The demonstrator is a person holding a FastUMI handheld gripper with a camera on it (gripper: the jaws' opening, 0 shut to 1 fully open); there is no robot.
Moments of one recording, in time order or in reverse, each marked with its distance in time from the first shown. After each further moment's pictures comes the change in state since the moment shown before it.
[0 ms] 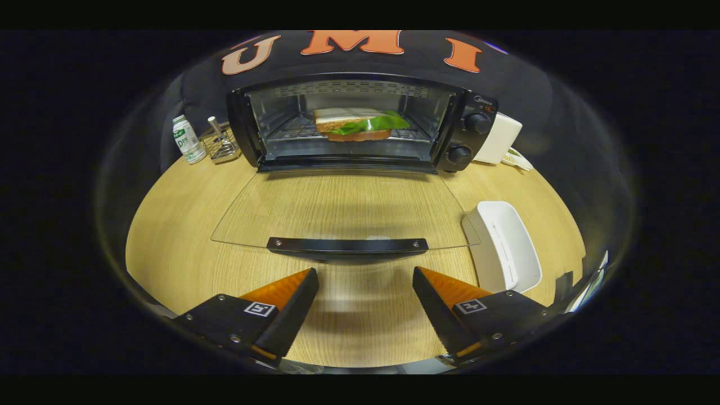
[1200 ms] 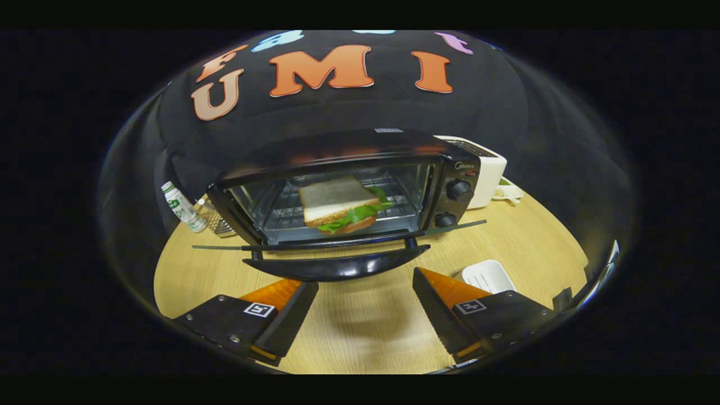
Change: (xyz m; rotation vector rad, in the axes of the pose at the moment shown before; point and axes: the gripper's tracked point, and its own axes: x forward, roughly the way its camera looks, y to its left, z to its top) arm -0.024 -0.012 0.126 0.164 -0.246 0.009
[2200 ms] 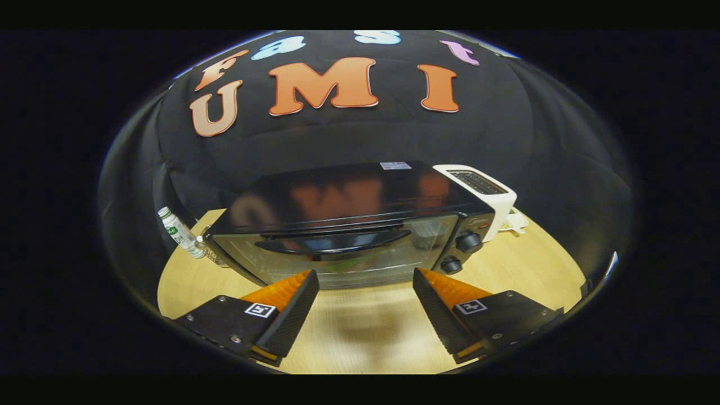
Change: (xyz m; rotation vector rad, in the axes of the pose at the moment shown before) arm 0.005 -0.007 0.065 -0.015 -0.114 -0.010
